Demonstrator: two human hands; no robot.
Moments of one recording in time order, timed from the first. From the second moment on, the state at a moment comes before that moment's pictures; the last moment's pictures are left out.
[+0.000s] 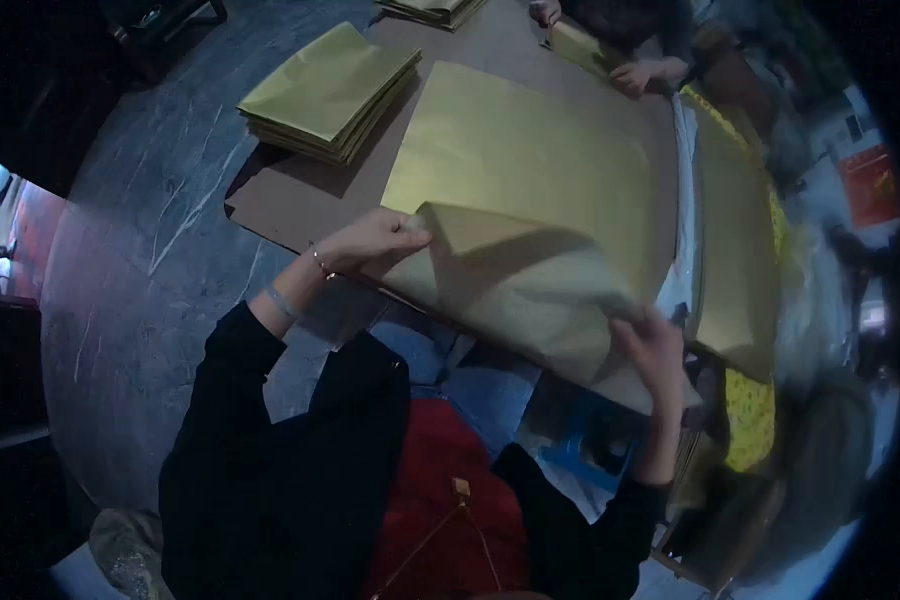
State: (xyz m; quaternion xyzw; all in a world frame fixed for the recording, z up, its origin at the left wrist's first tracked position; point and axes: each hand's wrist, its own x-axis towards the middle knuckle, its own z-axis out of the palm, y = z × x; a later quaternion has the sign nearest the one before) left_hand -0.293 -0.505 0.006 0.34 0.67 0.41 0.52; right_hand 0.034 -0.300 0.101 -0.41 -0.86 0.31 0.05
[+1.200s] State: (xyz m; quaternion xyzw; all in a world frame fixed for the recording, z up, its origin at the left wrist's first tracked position) left_hand -0.295 -0.471 0.012 0.28 0.72 0.53 0.33; right_hand -0.162 -0.264 0.013 -0.26 -0.72 0.63 0.14
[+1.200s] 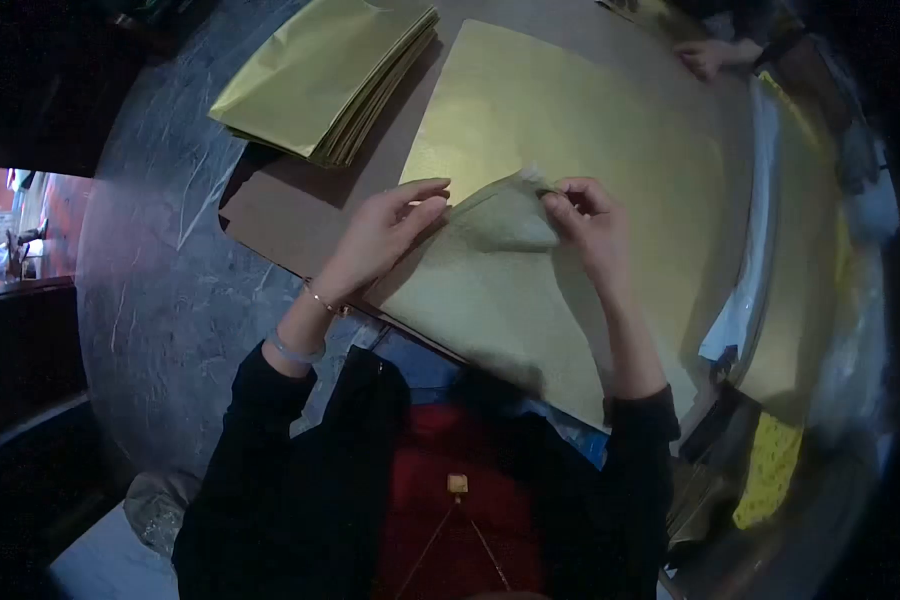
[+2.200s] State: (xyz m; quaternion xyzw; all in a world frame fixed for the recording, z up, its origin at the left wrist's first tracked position) left_hand -0.282 -0.420 0.014 0.25 0.65 0.62 0.35; right_hand -0.168 -0.281 0.008 -0.22 -0.79 0.51 0.25
